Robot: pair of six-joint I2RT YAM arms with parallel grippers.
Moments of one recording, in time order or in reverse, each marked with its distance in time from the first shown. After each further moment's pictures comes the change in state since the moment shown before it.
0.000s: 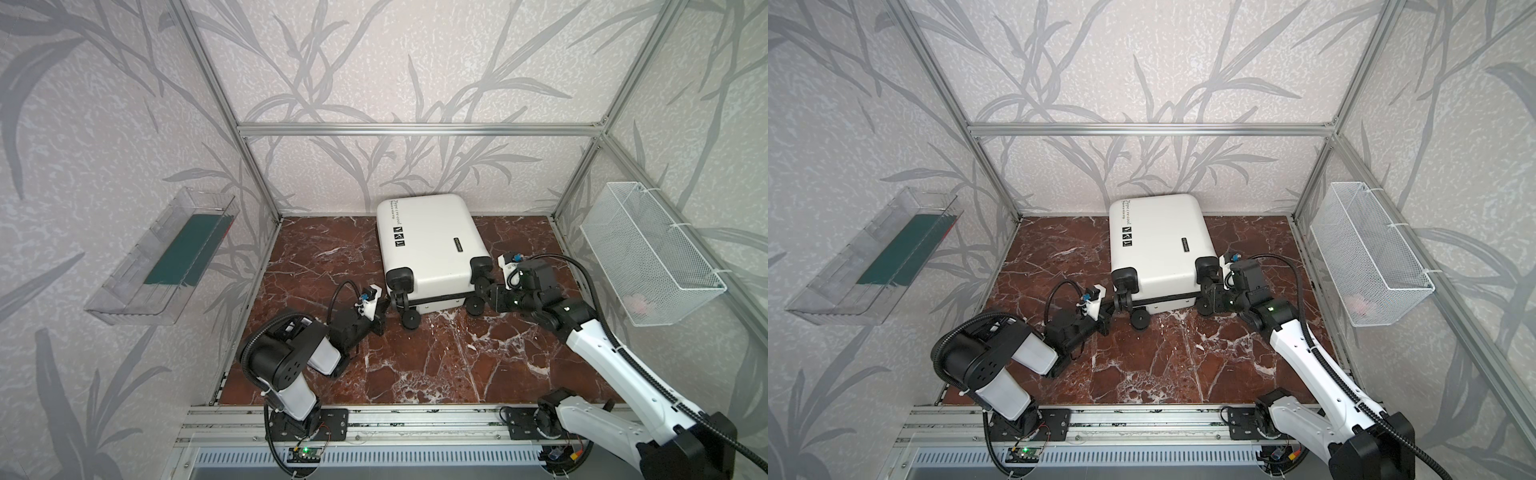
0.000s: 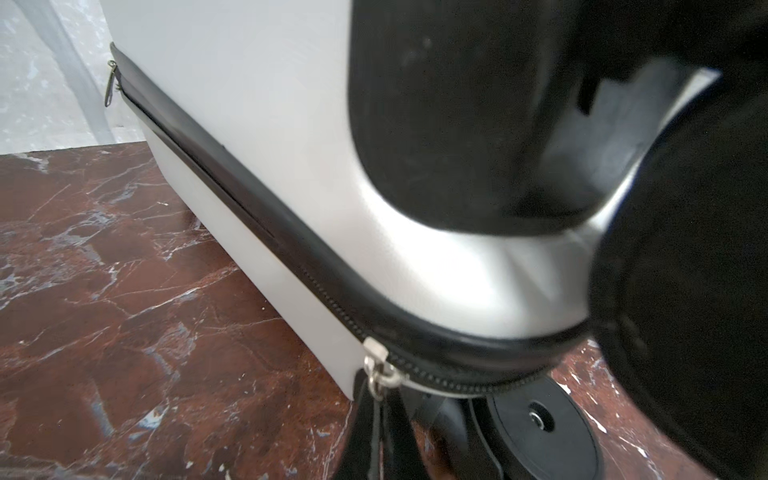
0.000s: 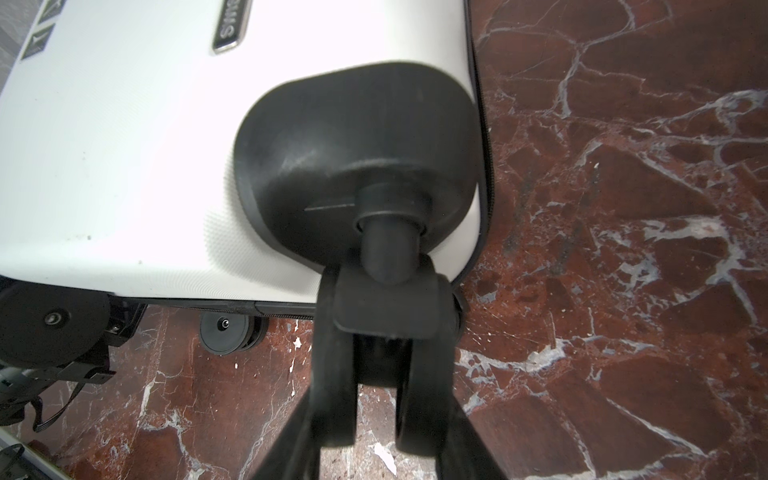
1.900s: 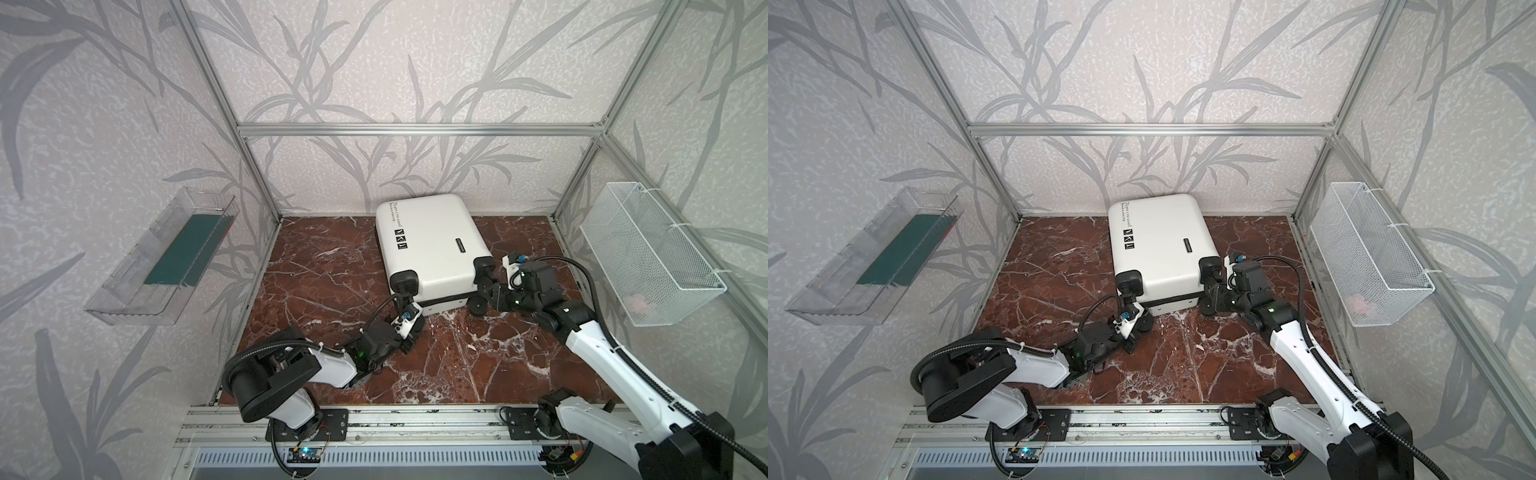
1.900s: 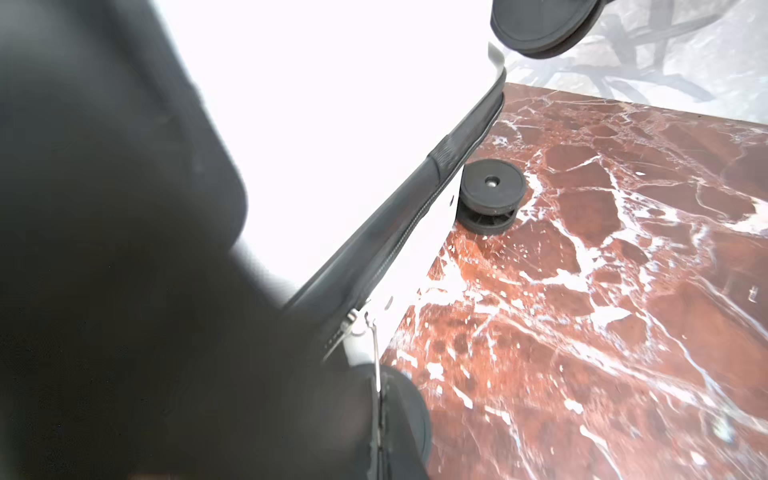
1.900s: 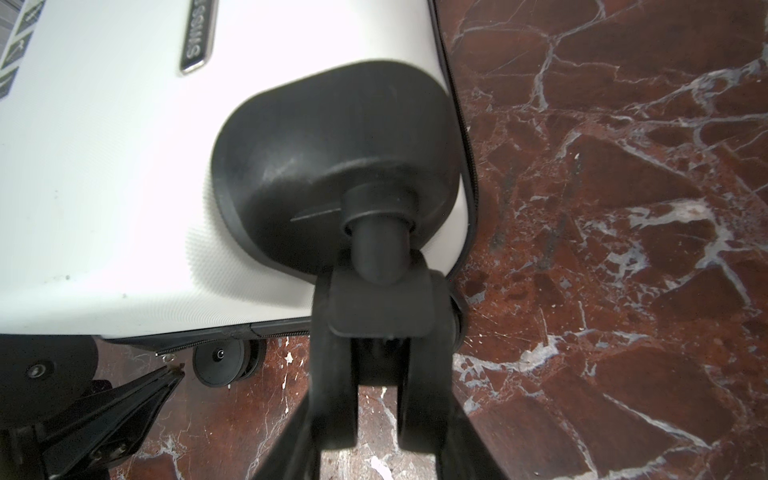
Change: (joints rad) left arm -0.460 -0.104 0.146 -0.329 -0.357 0.149; right arm -0.015 -0.001 -0.039 0.047 -0.004 0.065
